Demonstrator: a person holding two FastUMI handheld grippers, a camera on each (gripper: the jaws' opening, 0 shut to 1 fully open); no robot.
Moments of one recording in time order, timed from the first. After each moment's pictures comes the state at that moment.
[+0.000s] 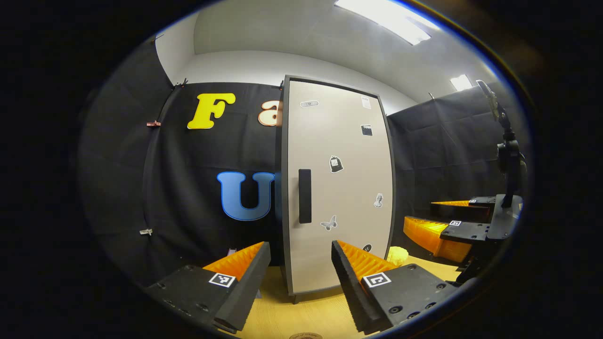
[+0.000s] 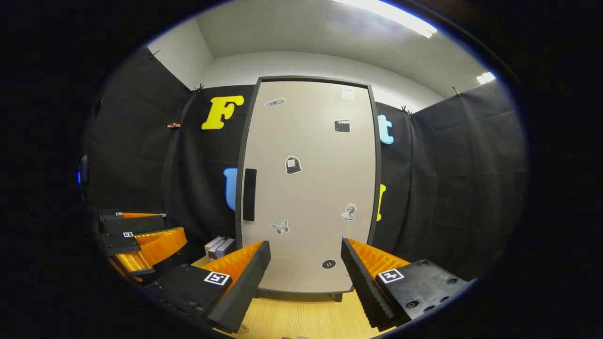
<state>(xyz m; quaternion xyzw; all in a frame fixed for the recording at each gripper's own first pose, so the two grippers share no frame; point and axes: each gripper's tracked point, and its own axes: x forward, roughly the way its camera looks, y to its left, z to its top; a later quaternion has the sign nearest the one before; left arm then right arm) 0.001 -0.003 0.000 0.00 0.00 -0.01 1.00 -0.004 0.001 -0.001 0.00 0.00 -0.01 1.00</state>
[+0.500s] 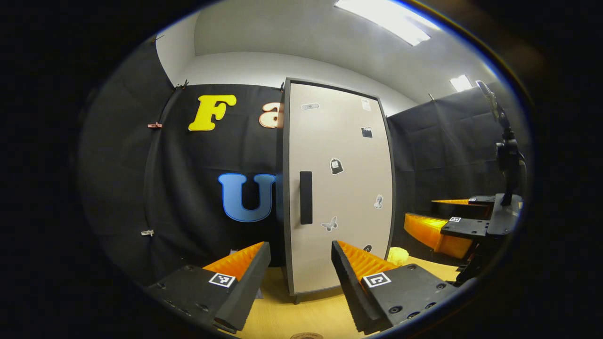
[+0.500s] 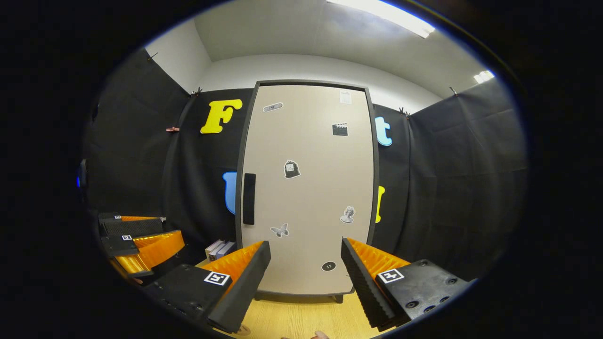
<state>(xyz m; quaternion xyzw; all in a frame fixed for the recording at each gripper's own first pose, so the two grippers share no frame) -0.005 0.002 0.002 0.00 0.00 -0.01 1.00 -0.006 0.000 0.004 0.00 -0.01 -0.01 1.00</state>
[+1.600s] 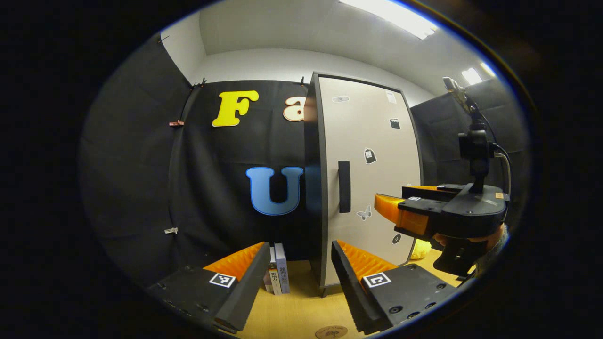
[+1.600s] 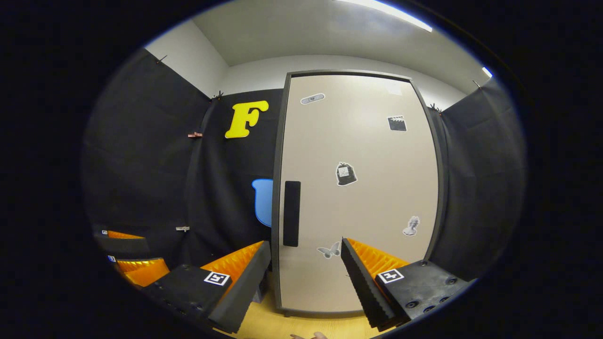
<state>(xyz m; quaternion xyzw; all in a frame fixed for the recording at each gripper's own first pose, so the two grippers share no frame) -0.023 0.078 -0.017 0.01 0.03 0.06 1.00 0.090 0.099 0.002 0.02 -0.02 0.09 1.00</state>
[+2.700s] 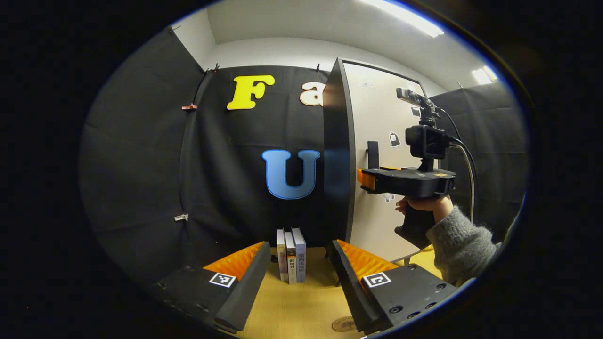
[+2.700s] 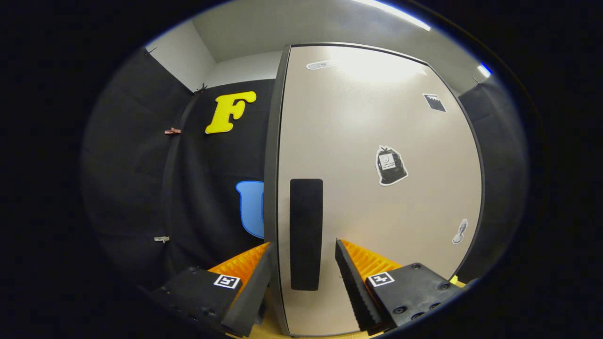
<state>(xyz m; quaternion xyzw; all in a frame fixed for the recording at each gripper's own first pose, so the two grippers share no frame) -0.030 0.134 -0.054 -0.01 0.07 0.08 0.99 0.223 0.140 -0.011 0.04 -0.03 0.04 1.00</state>
